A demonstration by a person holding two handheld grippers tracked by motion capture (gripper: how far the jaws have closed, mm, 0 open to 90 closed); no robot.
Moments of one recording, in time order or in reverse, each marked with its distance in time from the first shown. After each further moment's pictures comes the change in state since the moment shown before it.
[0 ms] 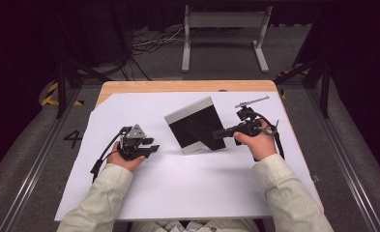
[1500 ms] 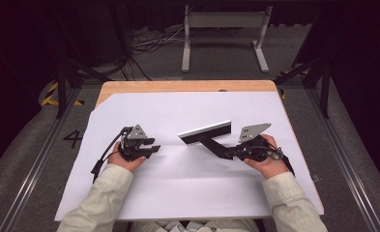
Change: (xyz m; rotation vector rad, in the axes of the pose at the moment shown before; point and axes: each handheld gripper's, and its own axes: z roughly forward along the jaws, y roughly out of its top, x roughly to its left) left arm -0.005 0.003 -0.001 -0.007 -0.002 0.012; right arm -0.004 -0.065 -0.001 0.119 -0.202 -0.588
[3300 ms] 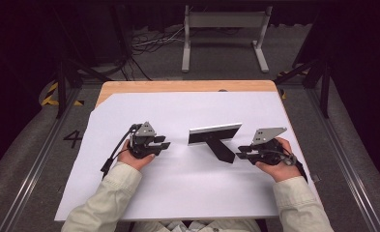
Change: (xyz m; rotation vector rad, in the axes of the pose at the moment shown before) left arm -0.018 0.026 0.009 -0.072 -0.055 -0.009; right arm 0.005 -0.019 -0.034 0.000 -0.125 0.053
